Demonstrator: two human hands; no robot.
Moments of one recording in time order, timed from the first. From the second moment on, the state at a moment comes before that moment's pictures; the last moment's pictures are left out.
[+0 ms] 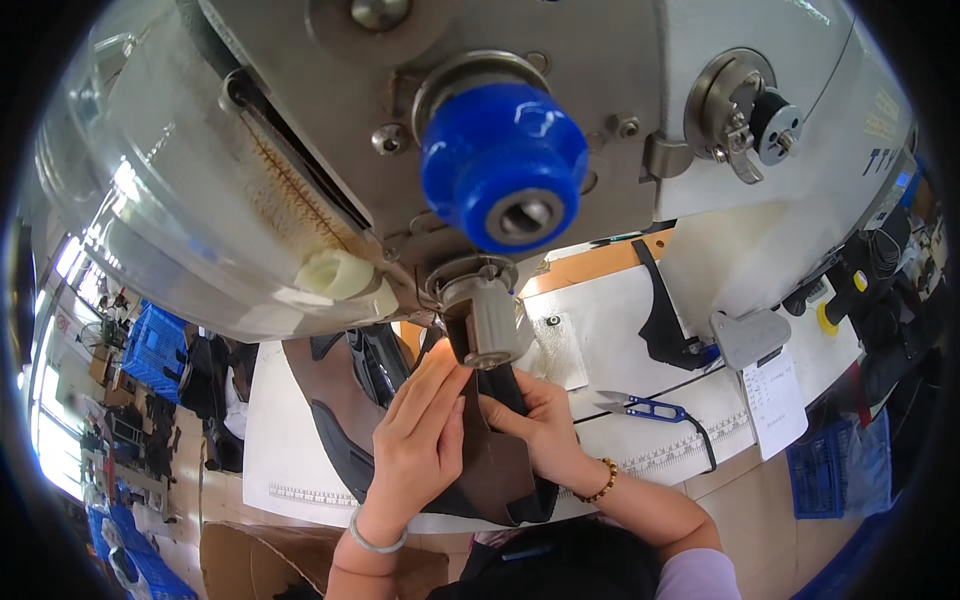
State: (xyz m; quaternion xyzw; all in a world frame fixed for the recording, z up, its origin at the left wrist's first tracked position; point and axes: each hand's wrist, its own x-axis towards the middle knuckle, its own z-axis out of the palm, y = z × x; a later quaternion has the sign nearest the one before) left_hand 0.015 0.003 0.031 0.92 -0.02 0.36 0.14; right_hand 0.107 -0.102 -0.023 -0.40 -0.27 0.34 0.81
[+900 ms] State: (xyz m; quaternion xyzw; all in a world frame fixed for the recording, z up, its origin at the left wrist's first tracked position) left_hand 0.017 0.016 0.022 0.91 -0.04 0.39 0.13; right_hand 0.105 -0.105 -0.025 -0.44 -0.34 0.29 0.78
